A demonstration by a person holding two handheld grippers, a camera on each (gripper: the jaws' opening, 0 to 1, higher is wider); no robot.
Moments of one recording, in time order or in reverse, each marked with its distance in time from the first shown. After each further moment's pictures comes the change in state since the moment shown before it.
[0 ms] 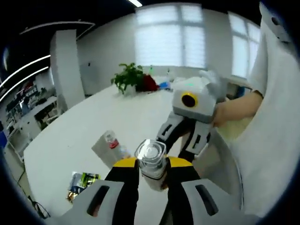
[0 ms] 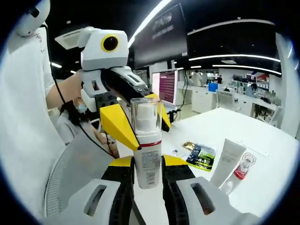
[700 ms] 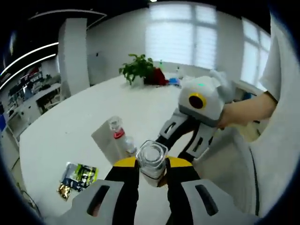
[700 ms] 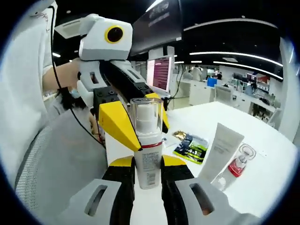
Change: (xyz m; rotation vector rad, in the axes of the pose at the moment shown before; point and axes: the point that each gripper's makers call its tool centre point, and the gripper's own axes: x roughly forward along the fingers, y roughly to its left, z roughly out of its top) left arm 0.043 0.041 -0.043 -0.104 0.041 0.041; right arm 0.026 -0.043 -0.051 -0.056 0.095 -0.017
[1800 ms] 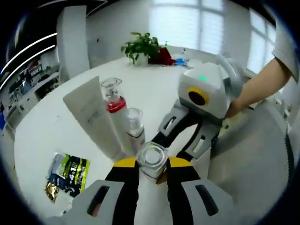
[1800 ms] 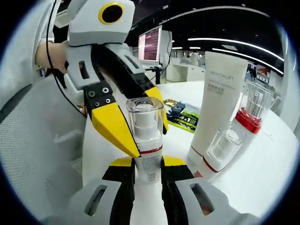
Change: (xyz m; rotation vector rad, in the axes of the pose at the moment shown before) left arm 0.088 0.028 -0.066 0.023 0.132 0.025; right arm 0.030 -0.044 -0.100 0.010 0.133 -0.006
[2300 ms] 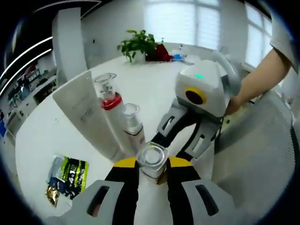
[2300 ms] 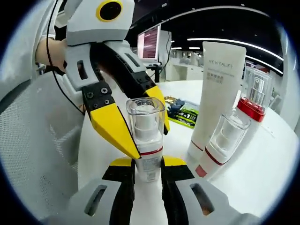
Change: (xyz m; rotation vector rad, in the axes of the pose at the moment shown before) left arm 0.009 0.000 -0.005 0.041 0.008 0.005; right arm 0.005 -0.001 -0.007 0.004 -0.012 -0.007
